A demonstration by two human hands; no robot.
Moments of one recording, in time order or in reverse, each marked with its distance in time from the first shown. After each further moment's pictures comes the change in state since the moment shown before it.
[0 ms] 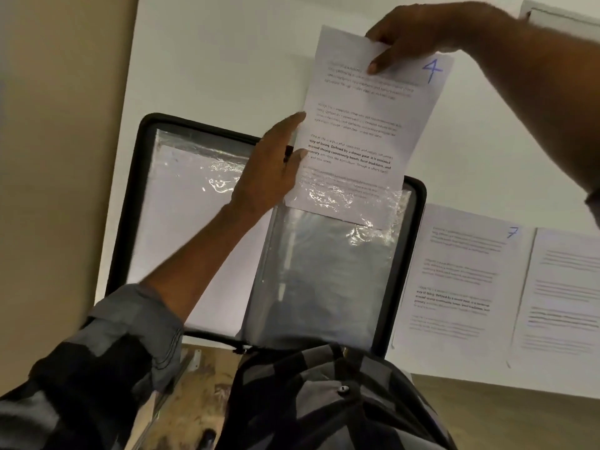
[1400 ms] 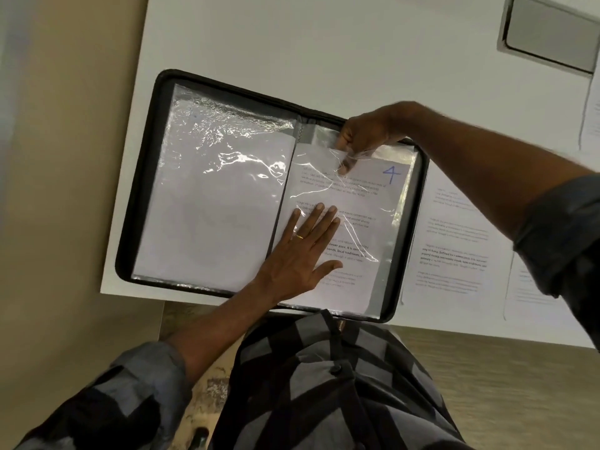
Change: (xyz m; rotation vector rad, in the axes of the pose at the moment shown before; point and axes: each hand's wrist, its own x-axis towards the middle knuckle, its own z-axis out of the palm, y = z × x) left_hand -0.209 -0.004 0.058 0.615 -0.294 0.356; right_hand -0.063 -0.094 0.154 0.307 -0.525 0.076
